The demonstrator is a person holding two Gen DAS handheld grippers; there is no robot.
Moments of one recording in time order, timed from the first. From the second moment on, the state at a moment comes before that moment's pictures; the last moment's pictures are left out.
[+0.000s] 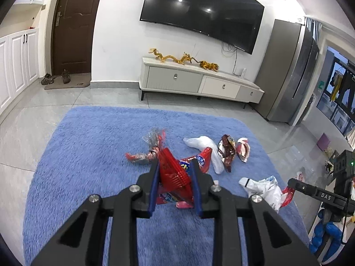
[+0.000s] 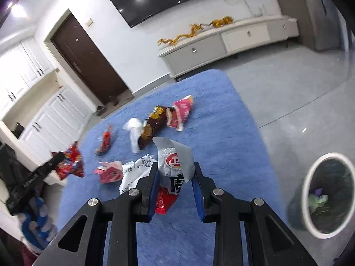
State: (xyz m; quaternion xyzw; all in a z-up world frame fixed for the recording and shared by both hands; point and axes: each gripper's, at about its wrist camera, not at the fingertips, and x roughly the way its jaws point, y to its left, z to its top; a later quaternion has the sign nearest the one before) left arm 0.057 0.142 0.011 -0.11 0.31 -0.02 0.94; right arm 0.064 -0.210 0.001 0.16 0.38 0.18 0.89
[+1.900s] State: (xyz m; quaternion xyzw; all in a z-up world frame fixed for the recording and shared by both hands) left arm 0.134 -0.319 -0.032 0.04 0.43 -0.34 0.84; right arm -0.025 -0.537 -0.105 0.32 0.37 -0.13 0.86
